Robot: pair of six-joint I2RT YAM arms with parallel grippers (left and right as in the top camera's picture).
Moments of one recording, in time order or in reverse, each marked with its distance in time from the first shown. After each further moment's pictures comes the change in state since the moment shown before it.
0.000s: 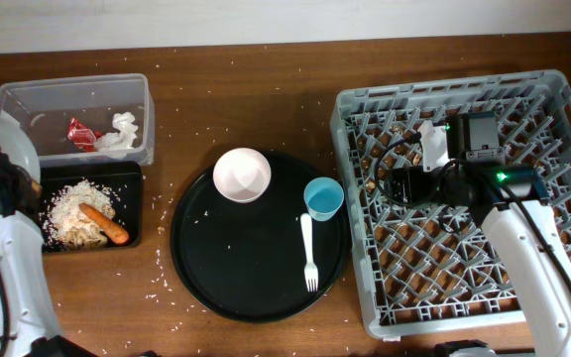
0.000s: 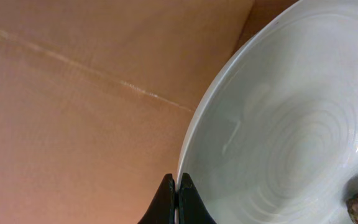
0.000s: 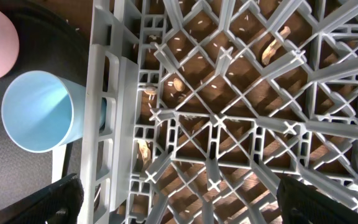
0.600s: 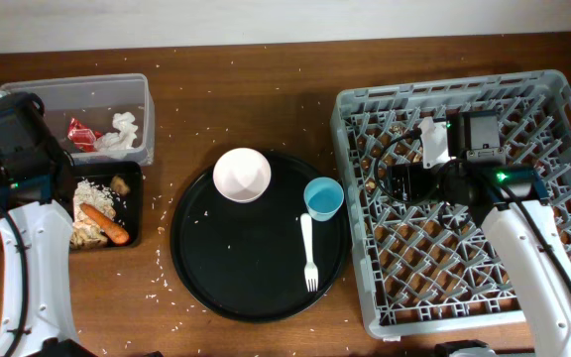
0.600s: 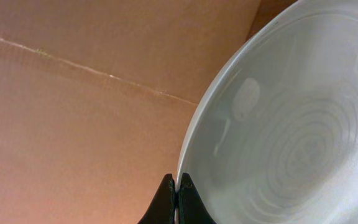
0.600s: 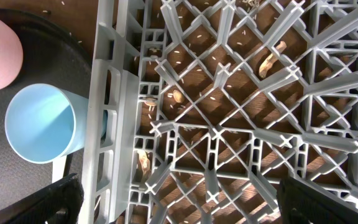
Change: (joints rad) left arm -0.189 0.000 0.001 -0.033 -0.266 -0.015; right arm 0.000 0.000 0.000 0.035 0.000 -0.001
